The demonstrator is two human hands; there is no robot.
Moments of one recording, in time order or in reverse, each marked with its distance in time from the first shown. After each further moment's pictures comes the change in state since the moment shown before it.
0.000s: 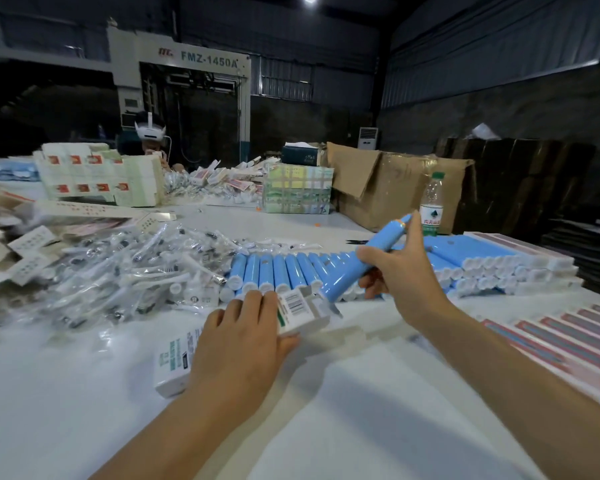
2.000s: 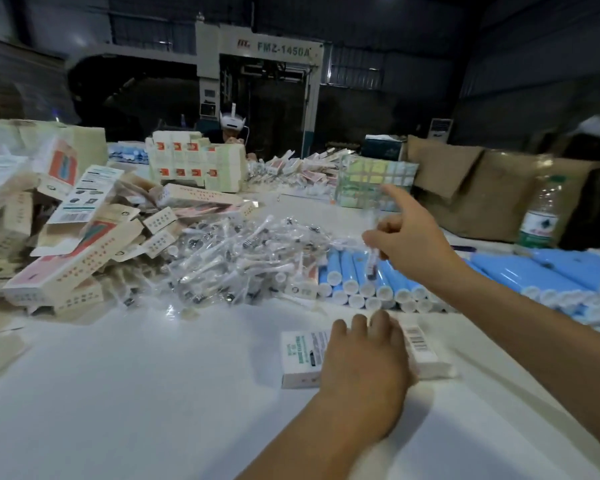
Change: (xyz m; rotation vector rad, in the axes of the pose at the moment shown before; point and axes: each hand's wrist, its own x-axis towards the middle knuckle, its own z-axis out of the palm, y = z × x) left_hand 0.029 -0.009 0.024 0.062 -0.266 0.396; right_hand 0.026 -0.012 0.137 -0.472 -0.308 -0.277
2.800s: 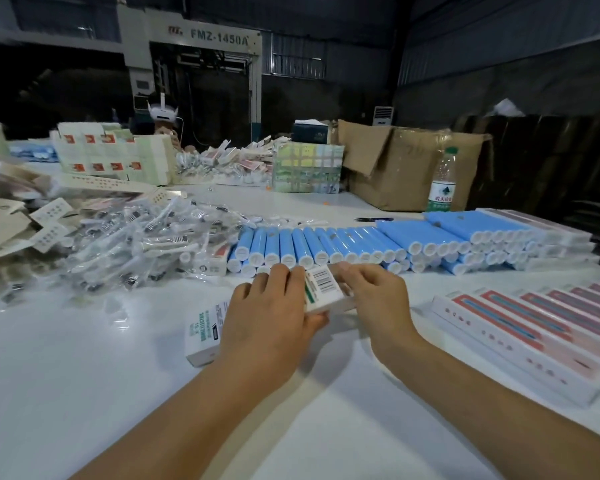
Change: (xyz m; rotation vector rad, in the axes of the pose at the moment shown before) left_hand -0.027 0.050 -0.014 -0.107 0.324 -0.410; right_hand -0.129 0.058 -0.040 0.423 0.386 0.391
